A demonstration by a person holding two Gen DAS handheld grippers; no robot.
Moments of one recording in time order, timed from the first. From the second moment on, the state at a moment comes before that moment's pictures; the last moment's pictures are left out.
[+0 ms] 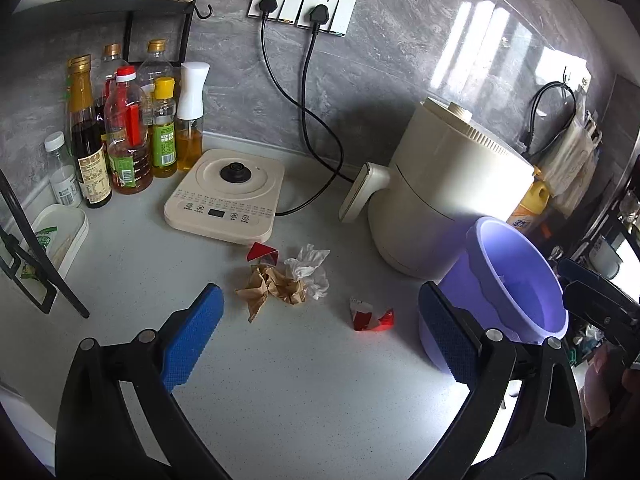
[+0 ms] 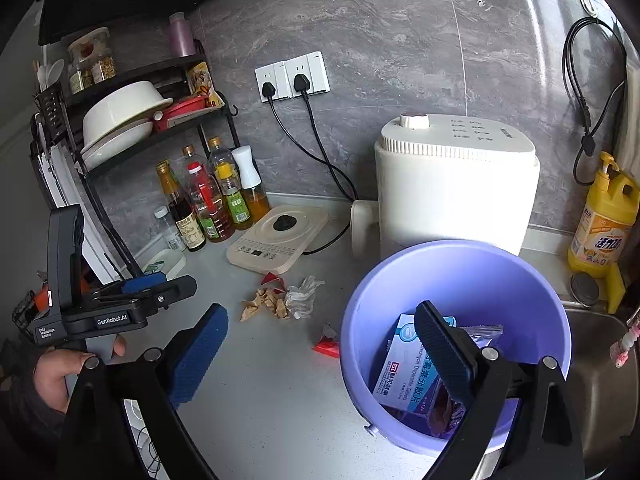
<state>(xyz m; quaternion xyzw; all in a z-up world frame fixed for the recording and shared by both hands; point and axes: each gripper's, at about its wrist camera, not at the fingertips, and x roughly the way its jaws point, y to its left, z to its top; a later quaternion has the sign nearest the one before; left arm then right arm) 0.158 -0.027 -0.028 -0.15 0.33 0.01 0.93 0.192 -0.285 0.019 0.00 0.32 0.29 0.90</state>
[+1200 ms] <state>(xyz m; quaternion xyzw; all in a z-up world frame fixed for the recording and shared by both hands) 0.268 0.050 -0.157 -0.12 0.44 -0.12 0.88 0.233 -0.149 -0.129 -0.08 0.44 0.03 0.89</state>
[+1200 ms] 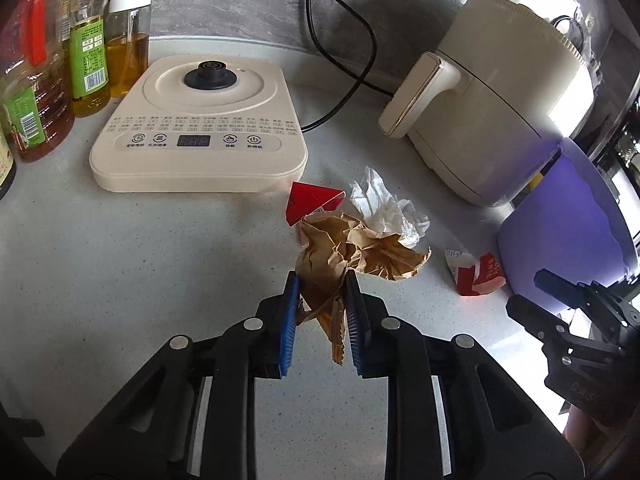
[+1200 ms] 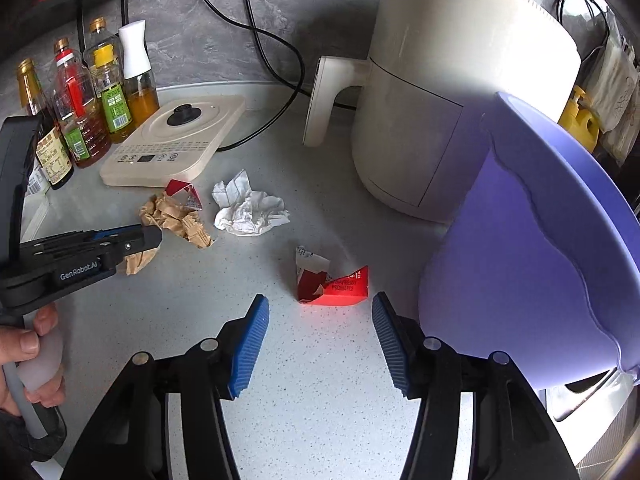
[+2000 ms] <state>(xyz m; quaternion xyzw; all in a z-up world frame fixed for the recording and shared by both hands) 0.218 0.099 -0.115 -0.16 0.38 -0.07 0.91 0.244 -0.122 -0.096 -0.08 0.41 0.11 0.90</state>
